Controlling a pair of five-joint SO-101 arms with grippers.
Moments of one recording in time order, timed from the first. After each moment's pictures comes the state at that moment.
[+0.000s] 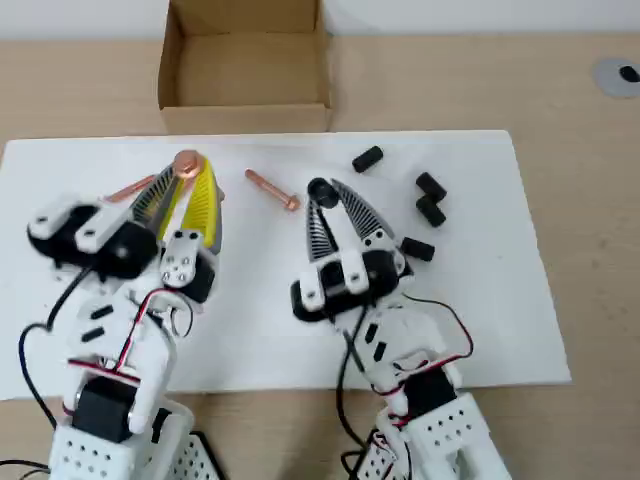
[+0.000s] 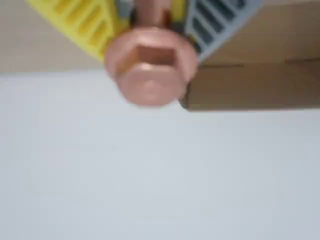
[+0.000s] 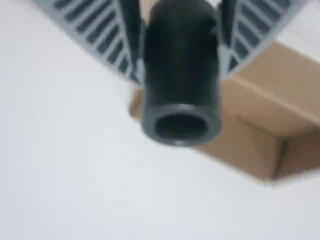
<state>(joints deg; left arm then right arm) 13.6 -93.0 73.0 18.1 -3.6 -29.1 -91.3 96.2 -3.4 14.6</state>
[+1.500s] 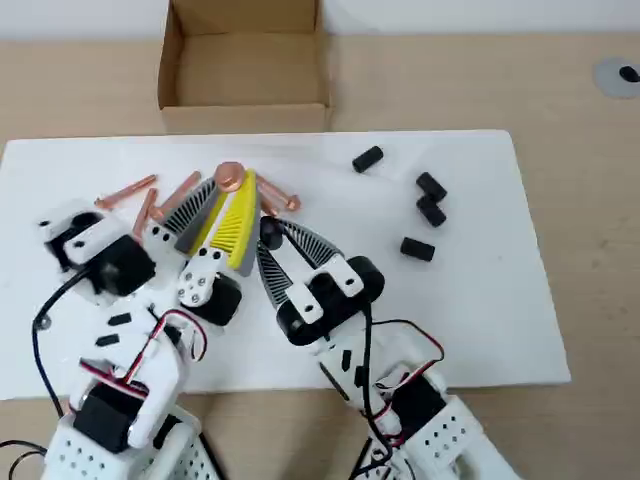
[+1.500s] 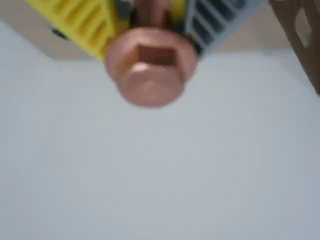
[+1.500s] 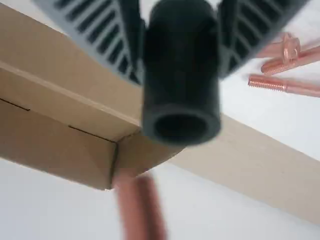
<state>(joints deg) 25.4 -91.3 69.6 16.7 6.1 -42.2 -94.8 97.5 5.4 -1.5</state>
